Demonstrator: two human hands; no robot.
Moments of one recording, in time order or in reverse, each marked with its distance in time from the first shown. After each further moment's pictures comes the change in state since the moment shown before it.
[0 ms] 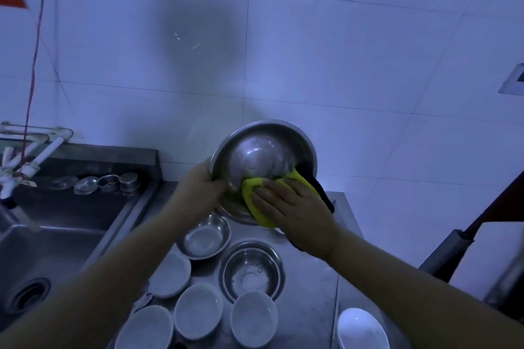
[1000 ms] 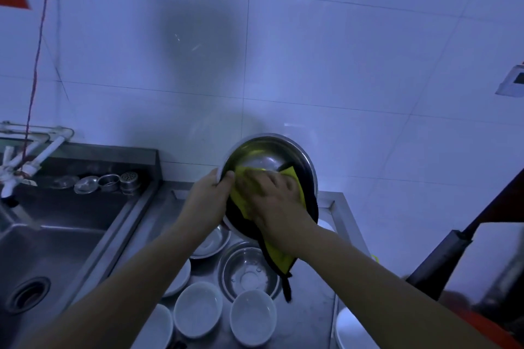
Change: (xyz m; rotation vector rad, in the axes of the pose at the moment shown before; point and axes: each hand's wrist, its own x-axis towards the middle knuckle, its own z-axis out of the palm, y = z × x) left_hand -0.008 -0.010 0.023 -0.124 0.078 -0.106; right_hand 0.045 -0.028 -0.021 0.343 -0.348 0.442
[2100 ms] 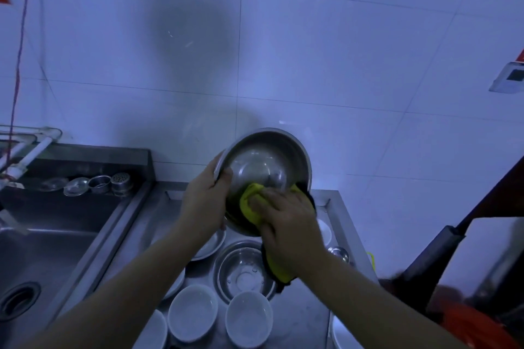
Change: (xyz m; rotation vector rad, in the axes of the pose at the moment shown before) left_hand -0.003 0.008 0.009 -0.050 0.027 0.080; right_hand -0.032 0.004 0.012 0.116 0.392 0.071
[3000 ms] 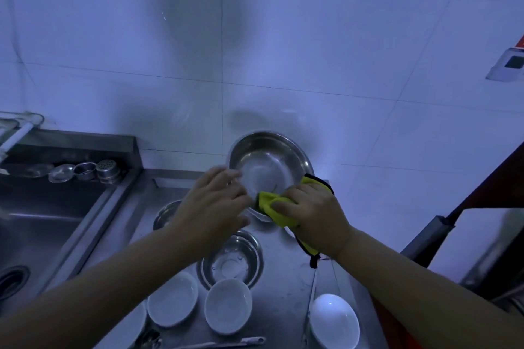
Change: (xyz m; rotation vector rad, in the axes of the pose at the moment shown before) left_hand -0.015 -0.006 0.033 1.130 -0.303 0.936; right_hand -0.020 0.099 -0.028 -0.115 -0.054 -0.336
